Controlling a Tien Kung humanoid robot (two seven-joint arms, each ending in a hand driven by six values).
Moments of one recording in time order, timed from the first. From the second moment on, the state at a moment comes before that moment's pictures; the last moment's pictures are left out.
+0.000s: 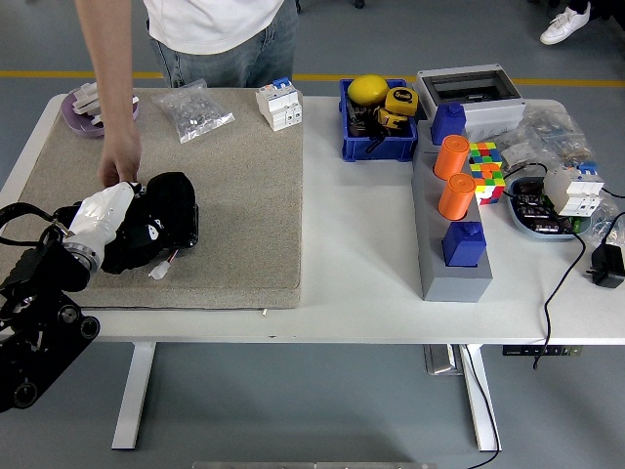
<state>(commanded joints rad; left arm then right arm) -0.36 0.37 -0.96 -1.22 1.89 0.19 0.33 0.02 -0.40 0.83 0.36 -0.58 0.11 -0.31</state>
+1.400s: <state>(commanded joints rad) -0.28 0.41 -1.11 -1.17 1.92 0.21 0.34 0.01 -0.40 0.82 0.36 -0.58 0.11 -0.31</state>
